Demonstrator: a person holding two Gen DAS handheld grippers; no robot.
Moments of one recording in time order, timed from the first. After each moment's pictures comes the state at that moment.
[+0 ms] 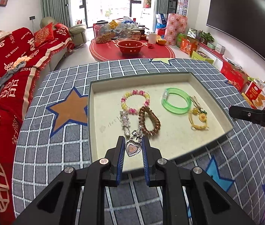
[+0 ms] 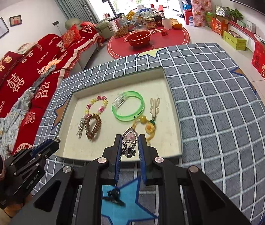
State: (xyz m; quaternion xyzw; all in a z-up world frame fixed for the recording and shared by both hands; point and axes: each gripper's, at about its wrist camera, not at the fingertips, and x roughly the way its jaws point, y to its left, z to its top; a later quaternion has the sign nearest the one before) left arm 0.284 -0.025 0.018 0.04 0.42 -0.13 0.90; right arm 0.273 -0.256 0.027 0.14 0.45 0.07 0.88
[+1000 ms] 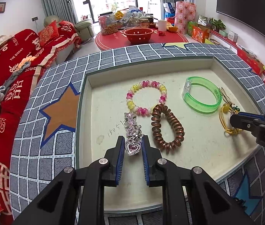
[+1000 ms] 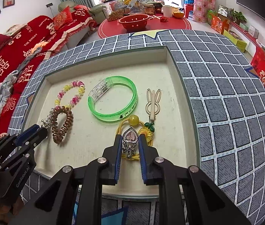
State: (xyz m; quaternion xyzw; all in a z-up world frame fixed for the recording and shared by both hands) left arm 0.326 -0.051 -0.026 0.08 0.44 -0.08 0.89; right arm 0.321 -0.241 -0.035 0.08 0.50 0.04 0.86
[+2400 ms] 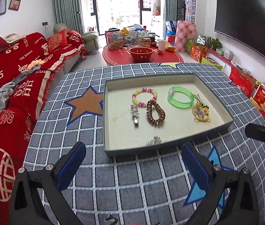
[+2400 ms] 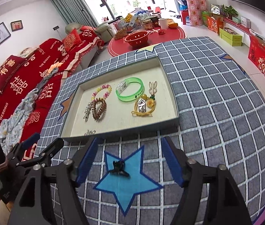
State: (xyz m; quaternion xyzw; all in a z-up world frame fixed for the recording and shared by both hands) left arm 0.227 -0.015 0.027 0.05 0.39 -0.08 0.92; right arm 0.201 -0.255 0.028 0.16 0.44 0.07 0.88
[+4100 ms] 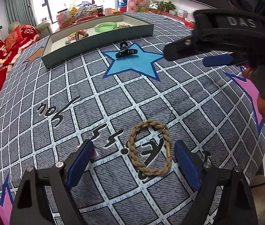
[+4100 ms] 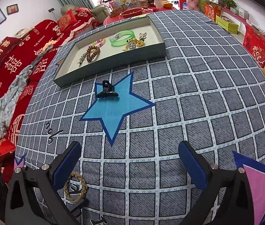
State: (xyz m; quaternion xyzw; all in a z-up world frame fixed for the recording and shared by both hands) left arm 0.053 -0.057 -0.045 0.12 0.47 -0.24 0.84; right arm 0.108 -0.242 -0.026 0.13 0.51 0.06 0.85
